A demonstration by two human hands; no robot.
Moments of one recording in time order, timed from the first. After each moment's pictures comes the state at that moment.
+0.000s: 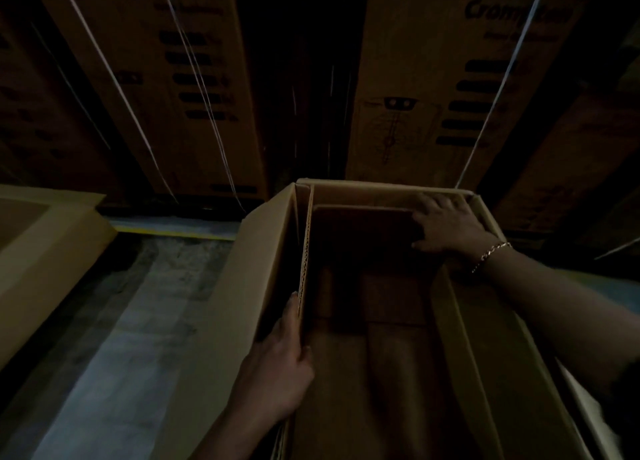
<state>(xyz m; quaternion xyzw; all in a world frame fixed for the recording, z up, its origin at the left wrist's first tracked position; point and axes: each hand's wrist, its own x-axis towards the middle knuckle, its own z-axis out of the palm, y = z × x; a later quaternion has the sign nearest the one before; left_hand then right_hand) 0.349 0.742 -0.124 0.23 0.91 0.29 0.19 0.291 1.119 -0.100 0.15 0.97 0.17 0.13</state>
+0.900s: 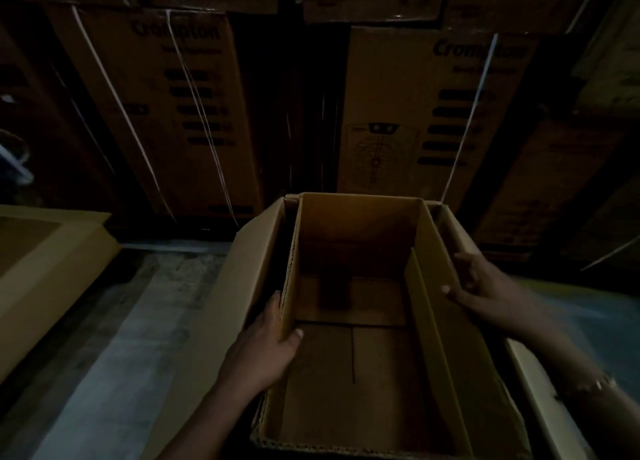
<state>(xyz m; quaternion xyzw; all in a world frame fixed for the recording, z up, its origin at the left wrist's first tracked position) 0.360 0.741 -0.113 0.20 0.91 0.28 0.21 0.485 1.093 -0.070 0.27 0.92 -0.28 -0.02</state>
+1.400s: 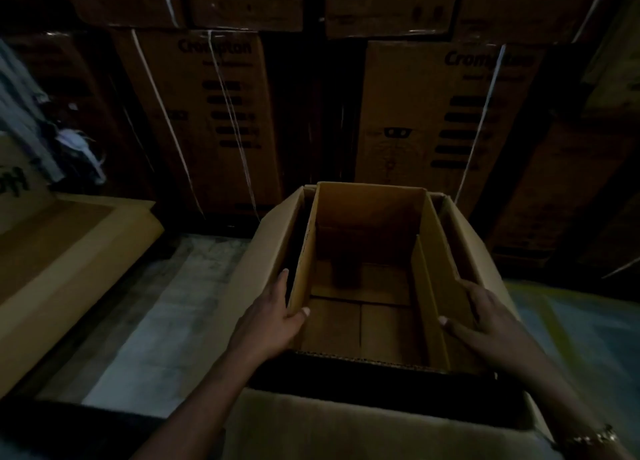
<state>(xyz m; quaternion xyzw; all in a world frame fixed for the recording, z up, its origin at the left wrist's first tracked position) 0.422 0.703 -0.098 0.20 0.93 0.29 0.13 0.595 1.011 -0.076 0.24 0.92 -0.29 -0.03</state>
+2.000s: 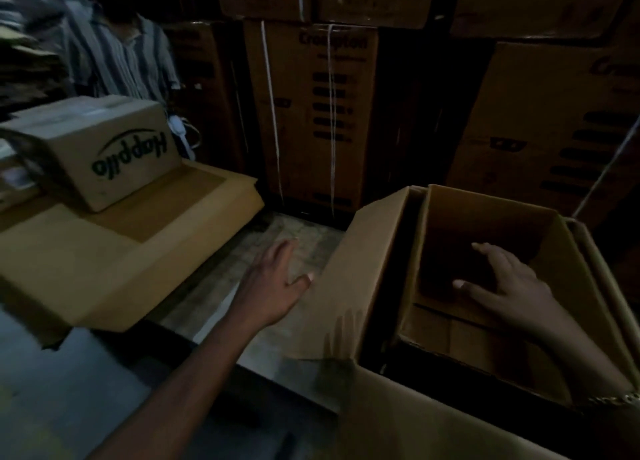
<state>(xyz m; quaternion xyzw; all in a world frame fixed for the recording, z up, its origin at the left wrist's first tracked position) 0.384 0.525 -0.075 0.14 0.94 0.31 -0.02 0.473 0.889 -0.033 0.15 0.97 -0.21 0.02</state>
